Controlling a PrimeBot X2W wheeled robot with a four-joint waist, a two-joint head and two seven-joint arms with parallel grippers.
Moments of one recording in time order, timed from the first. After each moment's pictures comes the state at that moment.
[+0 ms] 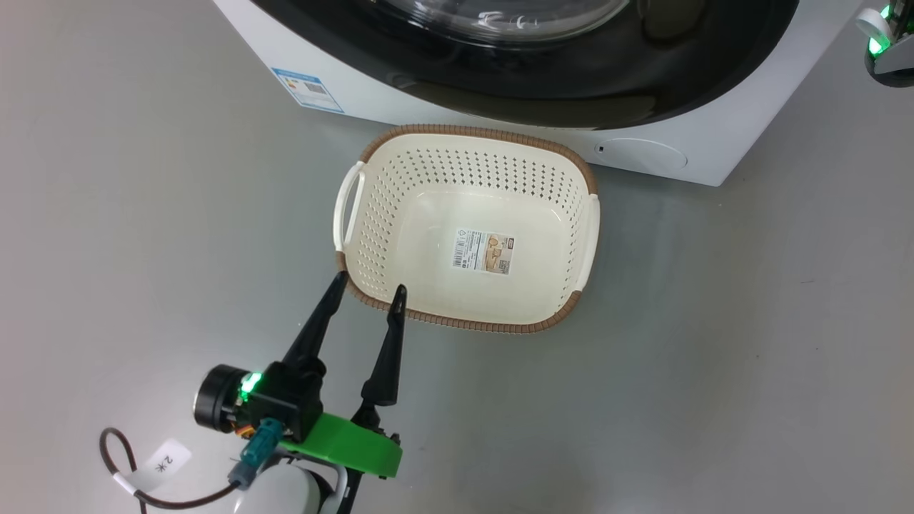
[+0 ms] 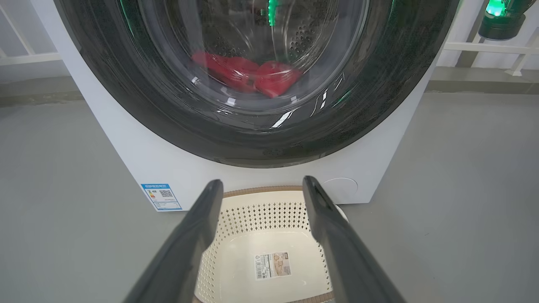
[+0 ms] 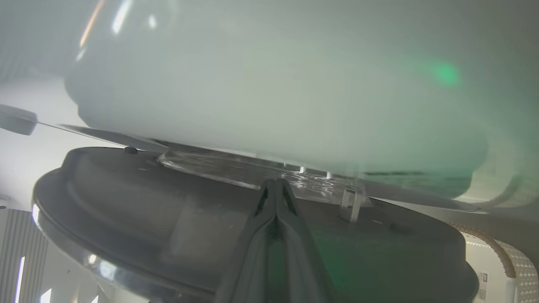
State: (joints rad) left arm -0.28 0.03 -0.41 0.16 -0.21 0.01 -0.25; right arm -1.30 -0.45 0.31 0.88 1.67 0.13 0.64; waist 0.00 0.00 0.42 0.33
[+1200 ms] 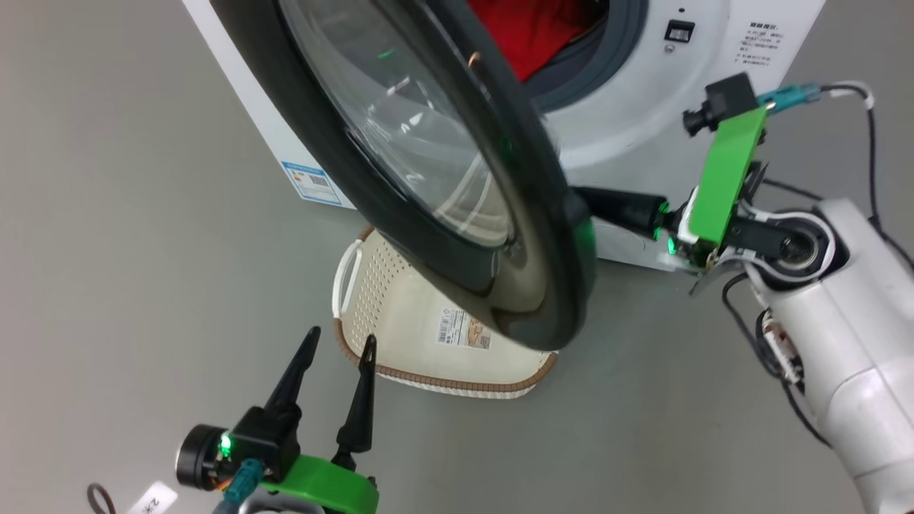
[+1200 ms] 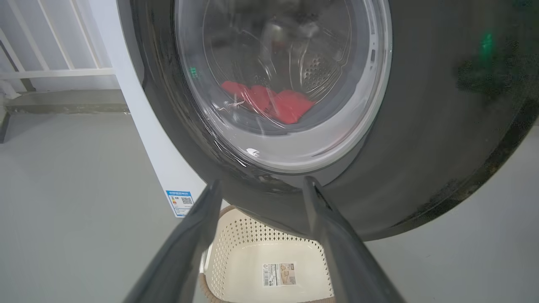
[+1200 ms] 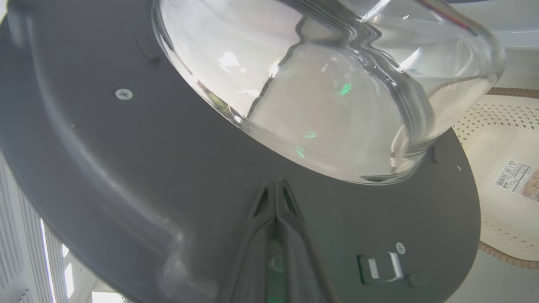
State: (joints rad) left arm -0.18 0.03 -0.36 0.19 -0.21 0.01 -0.25; right arm -0.88 -0.31 0.42 0.53 1.63 0.13 0.82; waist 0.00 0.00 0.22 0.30
